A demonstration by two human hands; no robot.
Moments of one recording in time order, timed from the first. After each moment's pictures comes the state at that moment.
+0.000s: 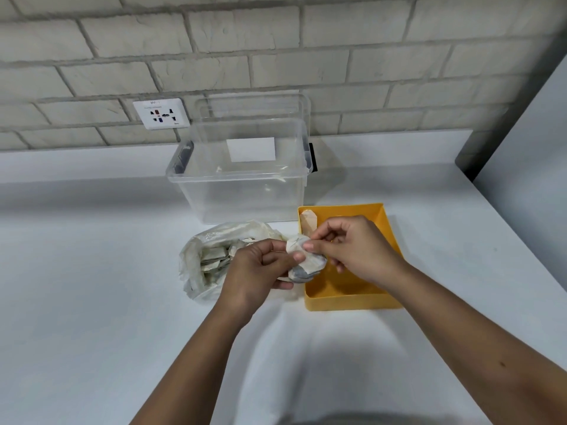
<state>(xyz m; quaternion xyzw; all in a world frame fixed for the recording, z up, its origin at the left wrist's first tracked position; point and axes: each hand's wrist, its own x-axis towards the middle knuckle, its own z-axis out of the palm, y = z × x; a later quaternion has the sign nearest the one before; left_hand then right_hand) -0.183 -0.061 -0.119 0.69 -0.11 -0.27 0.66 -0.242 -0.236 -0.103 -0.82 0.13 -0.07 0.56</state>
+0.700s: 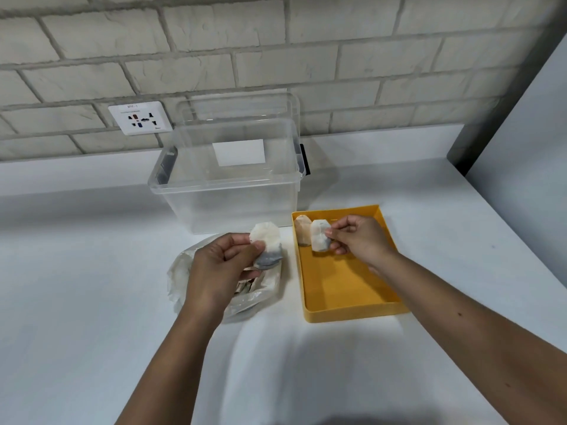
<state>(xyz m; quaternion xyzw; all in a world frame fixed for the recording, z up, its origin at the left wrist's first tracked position) -0.142 -0.046 -0.121 0.69 -0.05 -0.20 0.69 -0.197 -0.290 -0.168 -0.73 0.31 -0.11 0.61</state>
